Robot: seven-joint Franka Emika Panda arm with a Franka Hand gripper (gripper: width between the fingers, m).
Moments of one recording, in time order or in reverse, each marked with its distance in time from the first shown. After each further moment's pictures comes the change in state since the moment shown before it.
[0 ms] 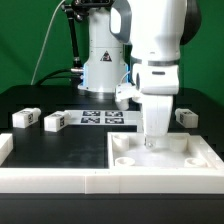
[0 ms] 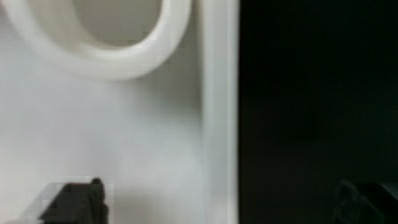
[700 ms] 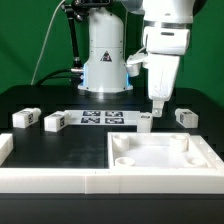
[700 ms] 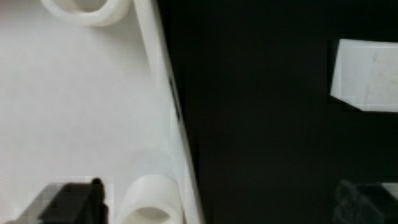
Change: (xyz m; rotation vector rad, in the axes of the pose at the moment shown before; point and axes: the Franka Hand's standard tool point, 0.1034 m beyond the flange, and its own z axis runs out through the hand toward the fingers) arm 0.012 -0.016 -0.040 -0.023 -0.019 0.125
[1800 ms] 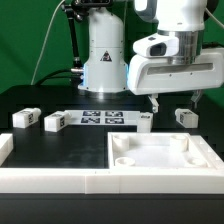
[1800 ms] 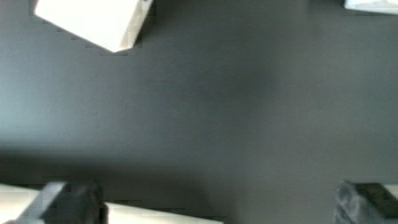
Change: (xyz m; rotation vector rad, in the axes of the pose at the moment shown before) arm 0.038 -0.048 0.016 0.062 0.055 1.171
